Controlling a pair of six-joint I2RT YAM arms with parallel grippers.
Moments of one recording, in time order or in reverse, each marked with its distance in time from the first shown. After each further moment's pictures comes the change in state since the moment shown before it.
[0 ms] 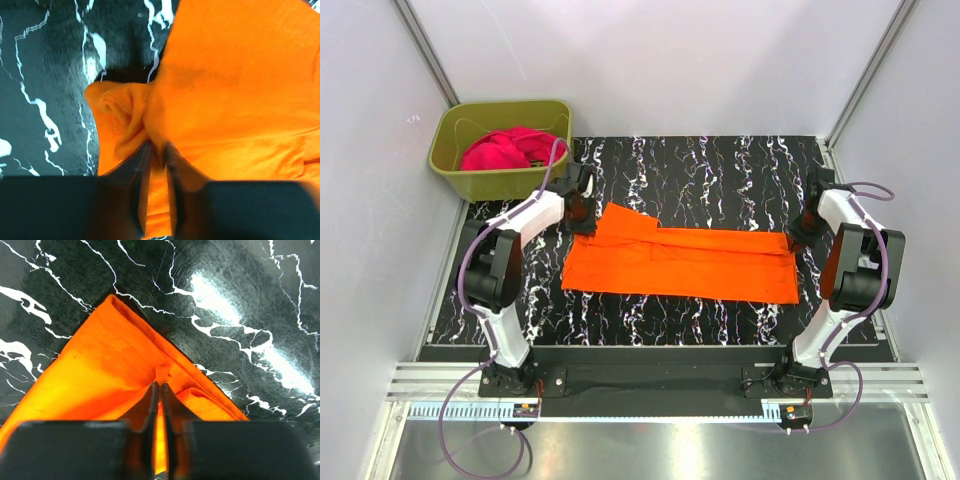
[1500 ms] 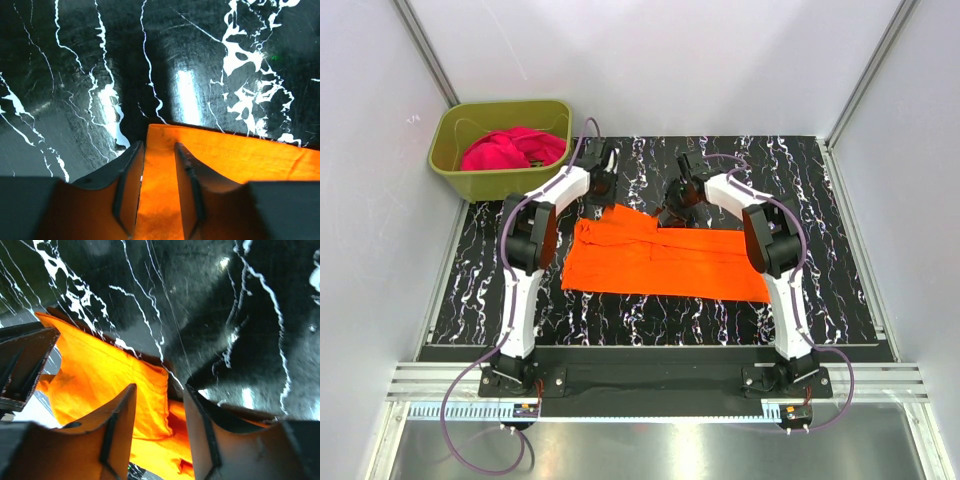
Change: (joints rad) left arm -0.018 0.452 0.529 -0.016 0.016 0.137; right arm 0.609 0.490 0.501 0.297 -0.447 0.242
